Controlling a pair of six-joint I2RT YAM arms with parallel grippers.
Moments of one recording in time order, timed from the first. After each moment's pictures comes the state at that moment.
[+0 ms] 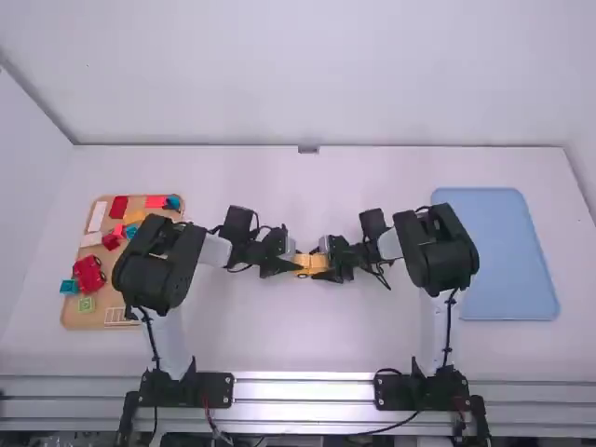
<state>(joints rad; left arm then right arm) -0.23 1.98 0.78 0.20 1.04 0.96 0.26 2.19 0.89 0.08 -1.14 -1.22</state>
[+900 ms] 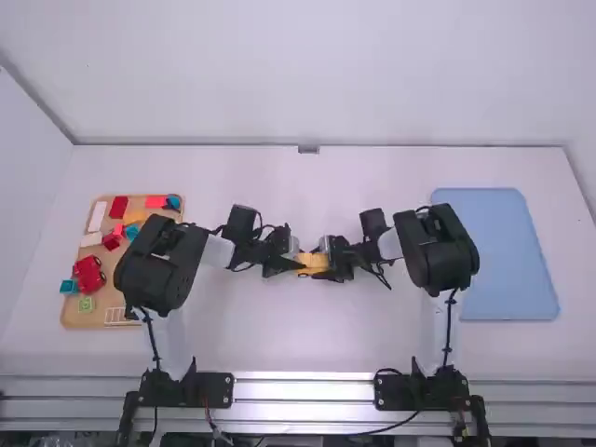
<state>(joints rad) -0.25 1.98 0.79 0.23 1.00 0.91 0.26 2.19 0.89 0.08 -1.14 -1.23</state>
